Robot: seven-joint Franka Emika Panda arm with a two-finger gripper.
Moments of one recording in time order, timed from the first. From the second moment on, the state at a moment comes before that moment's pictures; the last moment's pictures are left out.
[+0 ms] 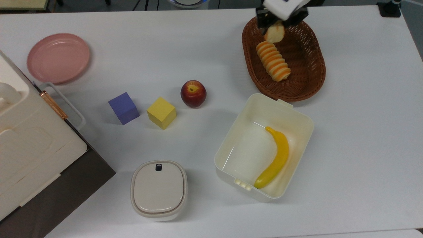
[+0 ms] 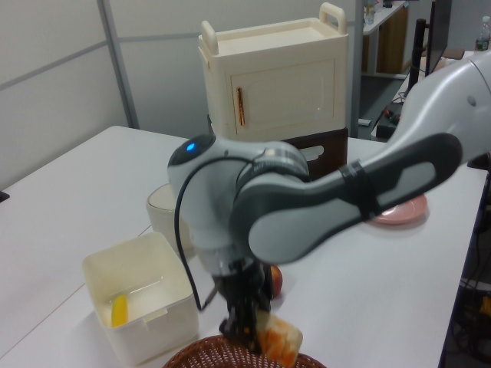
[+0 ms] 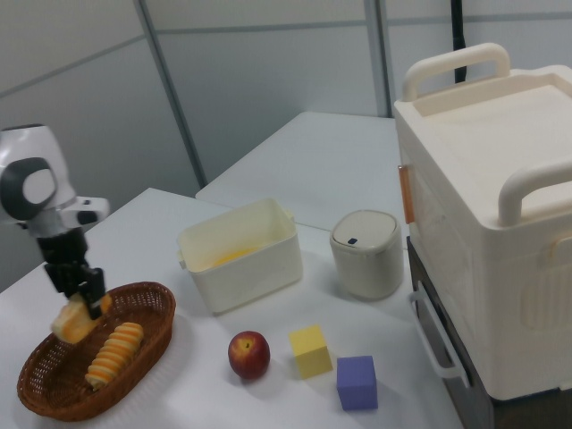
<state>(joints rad) 0.16 0.12 0.39 -1.81 -0.04 1.74 0.42</state>
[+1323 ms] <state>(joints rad) 0.10 0.08 0.22 -1.68 -0.09 1.74 0.24</state>
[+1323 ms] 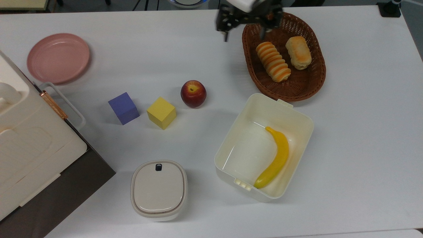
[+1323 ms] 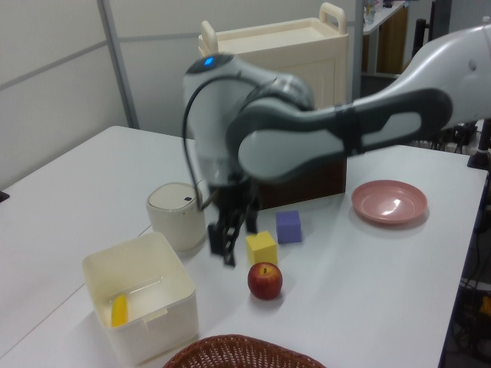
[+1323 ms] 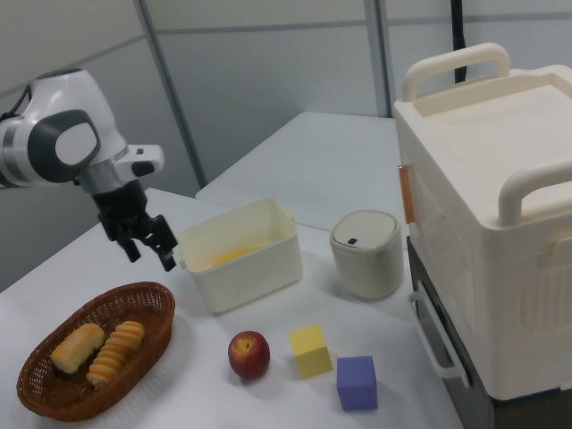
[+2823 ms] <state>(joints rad) 0.01 -0.05 0.01 -1.68 -0.01 1.62 0.04</state>
